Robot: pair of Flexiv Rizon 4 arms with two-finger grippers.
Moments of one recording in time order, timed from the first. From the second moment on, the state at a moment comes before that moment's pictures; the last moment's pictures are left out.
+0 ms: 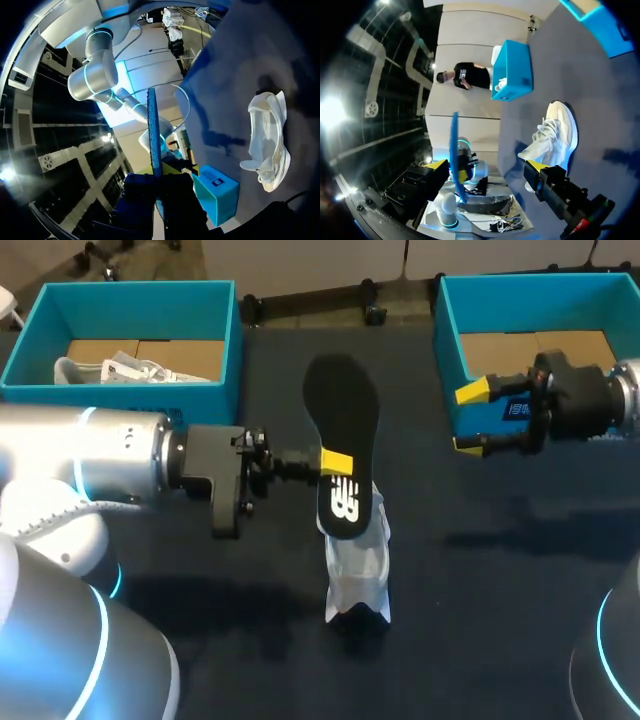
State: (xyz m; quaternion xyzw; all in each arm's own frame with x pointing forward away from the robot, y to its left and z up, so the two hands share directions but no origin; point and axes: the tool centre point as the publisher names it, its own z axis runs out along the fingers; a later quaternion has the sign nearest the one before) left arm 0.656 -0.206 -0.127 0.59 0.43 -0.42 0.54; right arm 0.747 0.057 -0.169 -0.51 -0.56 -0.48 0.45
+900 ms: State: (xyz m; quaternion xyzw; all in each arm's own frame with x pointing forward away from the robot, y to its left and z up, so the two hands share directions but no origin) left arm 0.691 -0.232 -0.159 0.58 0.42 -0.43 0.55; right arm 0.734 0.096 -0.166 -0.51 -0.56 -0.47 0.45
